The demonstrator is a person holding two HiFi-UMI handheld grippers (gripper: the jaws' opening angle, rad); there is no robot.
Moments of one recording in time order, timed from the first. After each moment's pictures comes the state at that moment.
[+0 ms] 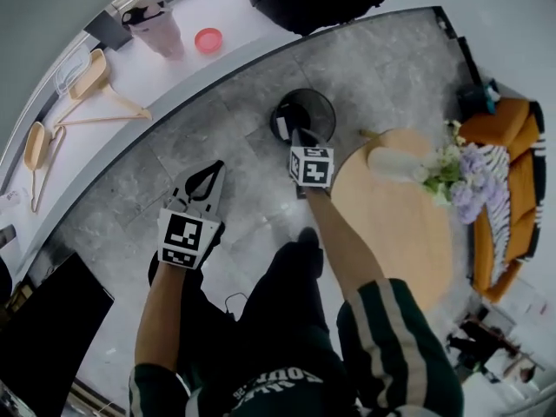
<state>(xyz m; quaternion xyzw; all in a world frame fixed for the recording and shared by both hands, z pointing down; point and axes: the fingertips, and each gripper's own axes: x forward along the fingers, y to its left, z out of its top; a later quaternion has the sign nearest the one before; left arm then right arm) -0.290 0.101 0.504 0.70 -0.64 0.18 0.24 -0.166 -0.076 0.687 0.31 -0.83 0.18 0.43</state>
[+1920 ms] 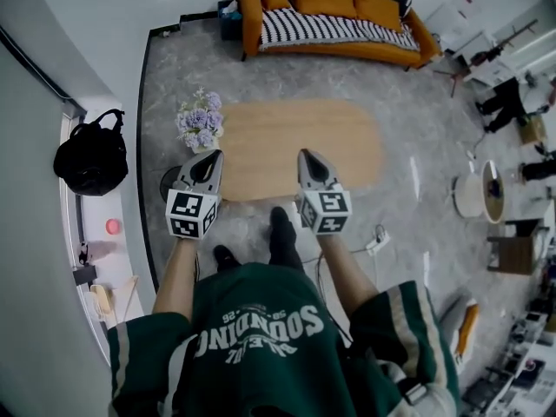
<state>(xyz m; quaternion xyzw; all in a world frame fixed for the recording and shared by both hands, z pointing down) 0.109 0.018 0.125 0.96 -0.24 0.14 0.06 0.280 0.110 0.125 0.75 -0.64 0.14 0.07</state>
